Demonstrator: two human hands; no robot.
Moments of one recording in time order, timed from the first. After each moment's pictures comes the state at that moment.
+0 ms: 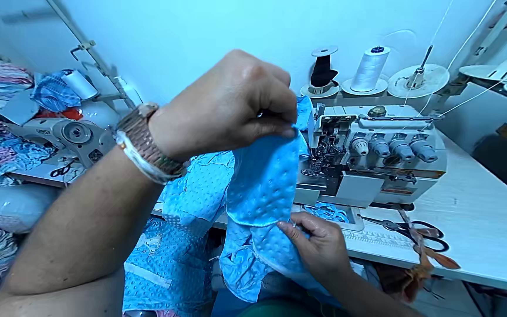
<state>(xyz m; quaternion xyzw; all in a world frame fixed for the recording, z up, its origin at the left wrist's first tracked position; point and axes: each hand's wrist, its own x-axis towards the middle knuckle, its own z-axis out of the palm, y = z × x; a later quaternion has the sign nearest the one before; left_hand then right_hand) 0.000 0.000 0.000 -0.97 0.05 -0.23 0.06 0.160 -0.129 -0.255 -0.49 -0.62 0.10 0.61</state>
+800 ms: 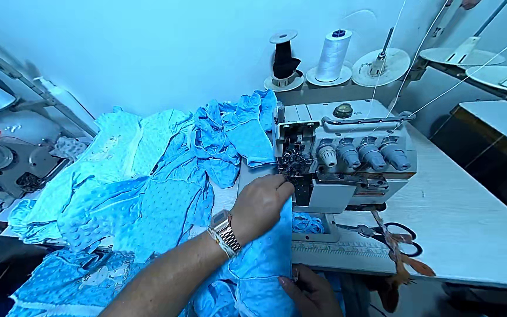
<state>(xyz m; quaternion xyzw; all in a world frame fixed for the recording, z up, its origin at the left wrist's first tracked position) 0.117 0.013 -0.205 -0.95 -0.12 -0.29 -0.03 0.196 -0.178 -0.339 -0.55 -0.48 0.32 0.60</state>
